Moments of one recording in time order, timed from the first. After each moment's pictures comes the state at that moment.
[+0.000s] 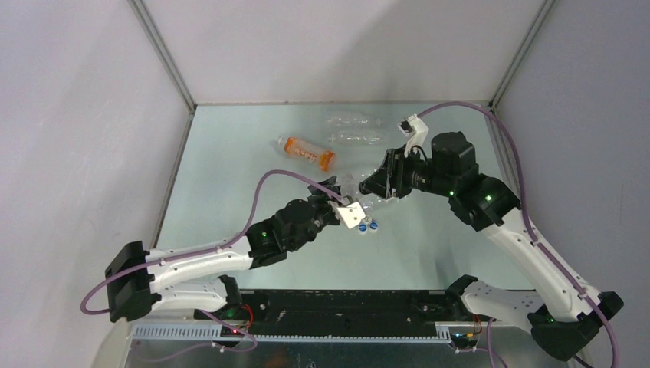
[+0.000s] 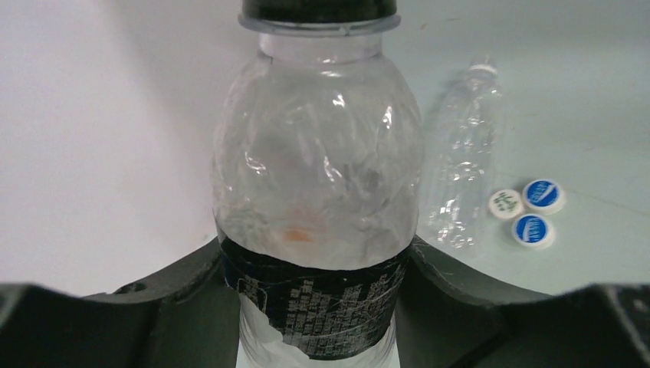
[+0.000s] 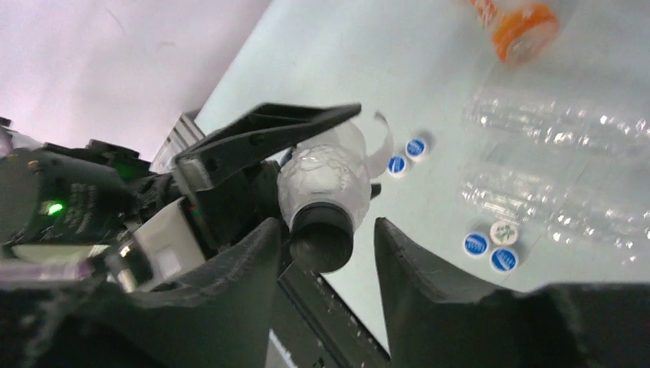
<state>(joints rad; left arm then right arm) -1.14 1.13 0.72 0.26 -0.39 0.68 0.63 1.05 1.23 -0.61 -0.37 0.48</state>
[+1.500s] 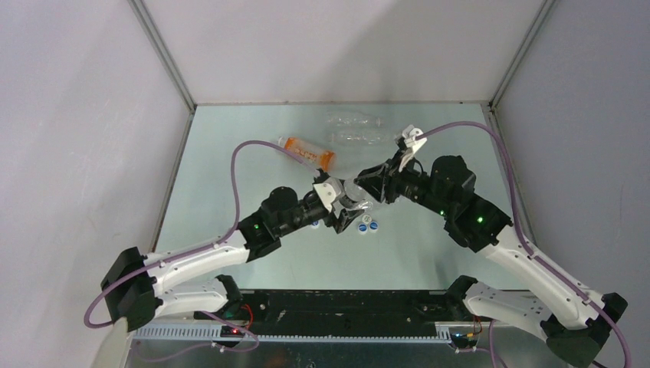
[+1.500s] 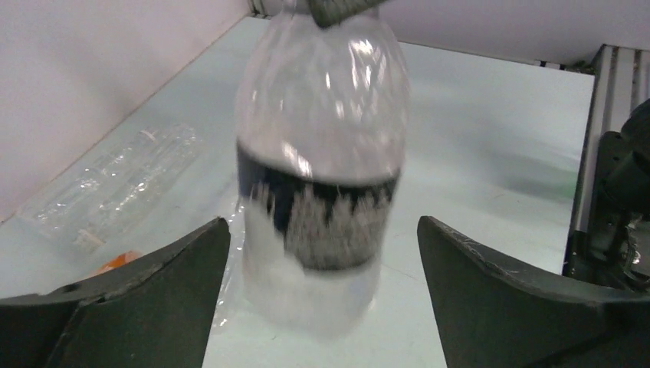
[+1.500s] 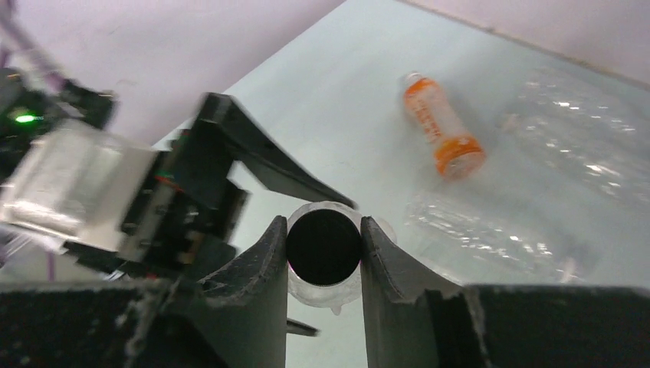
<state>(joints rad) -0.96 1.10 0.67 0.39 0.11 0.13 0.76 0.93 1.01 -0.20 -0.17 0.25</state>
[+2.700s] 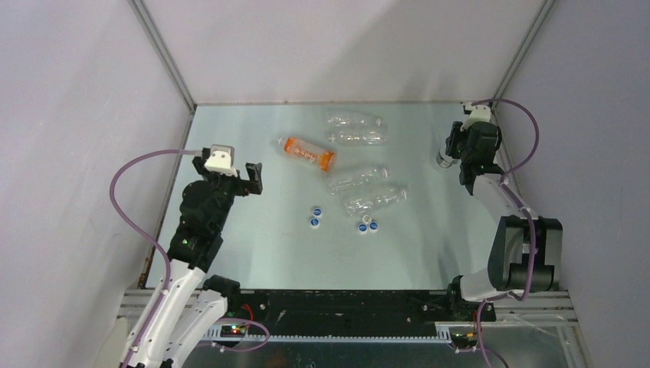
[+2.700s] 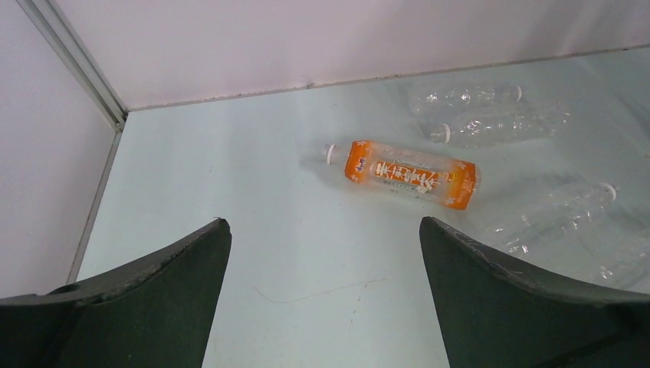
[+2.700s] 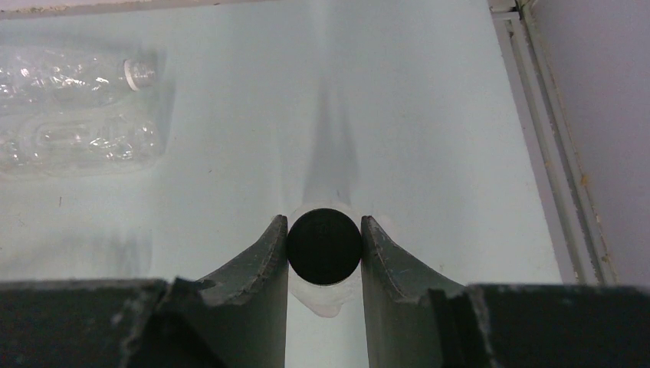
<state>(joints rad) -0.29 0.63 0.65 -0.06 -0.14 0.02 -0.06 1.45 0.91 0.17 -0.01 0.04</state>
